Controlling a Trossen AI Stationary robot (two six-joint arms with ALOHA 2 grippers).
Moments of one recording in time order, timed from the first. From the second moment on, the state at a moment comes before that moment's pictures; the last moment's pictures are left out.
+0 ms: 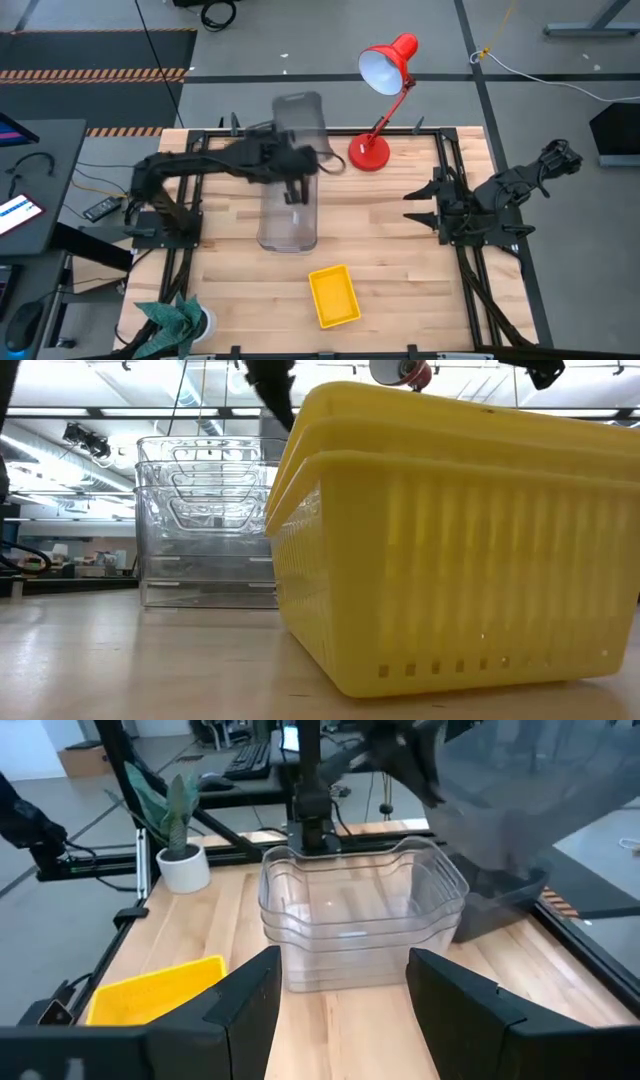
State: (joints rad) left arm 0.08 1.71 1.77 -1.11 -0.49 0.09; right arm 0.51 0.59 0.72 -0.42 0.56 0.22
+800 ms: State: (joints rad) left arm 0.56 1.47 1.27 -0.88 -0.04 0.27; right arm 0.53 0.64 0.72 -0.37 0.57 0.23
